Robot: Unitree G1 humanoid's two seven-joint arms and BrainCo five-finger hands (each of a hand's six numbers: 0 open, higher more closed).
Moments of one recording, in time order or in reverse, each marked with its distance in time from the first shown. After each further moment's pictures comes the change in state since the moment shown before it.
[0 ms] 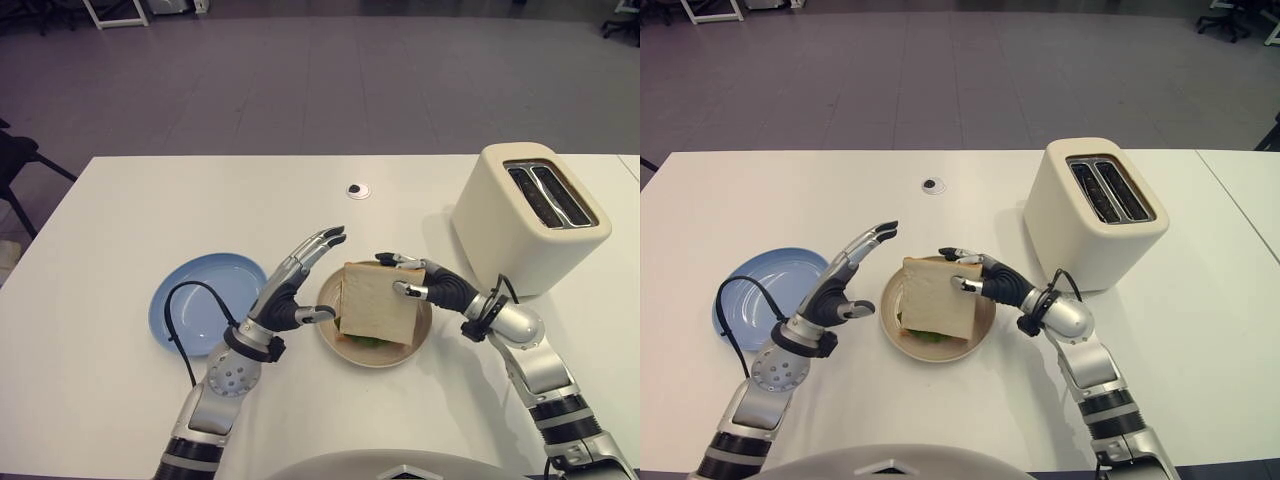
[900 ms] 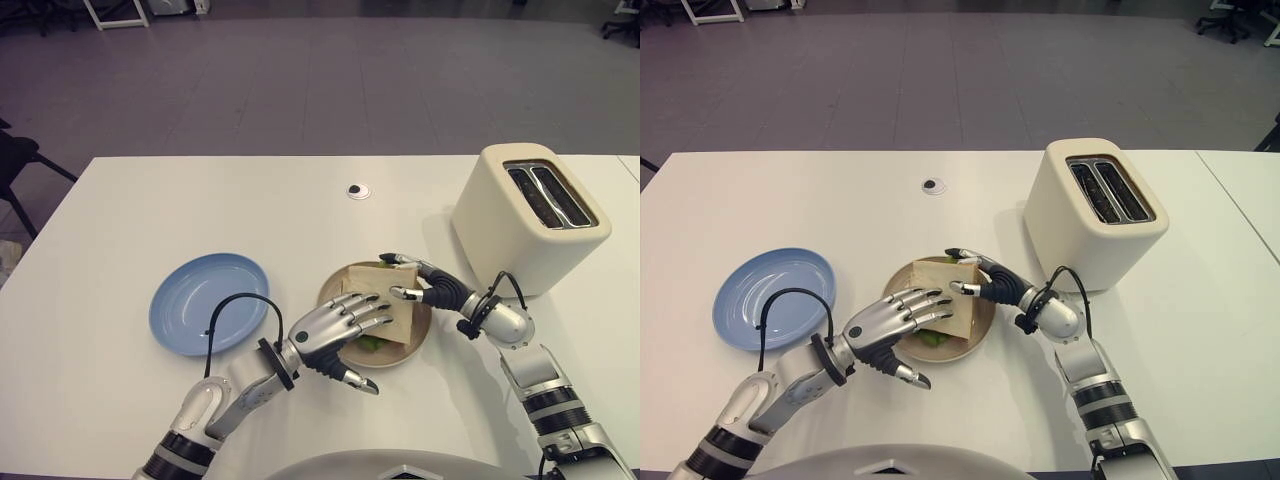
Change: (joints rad) left arm -0.033 0.154 -0.207 0.017 0.597 -0.004 -0.006; right arm -0.041 0.017 0.000 0.130 -0.228 -0.160 -0.086
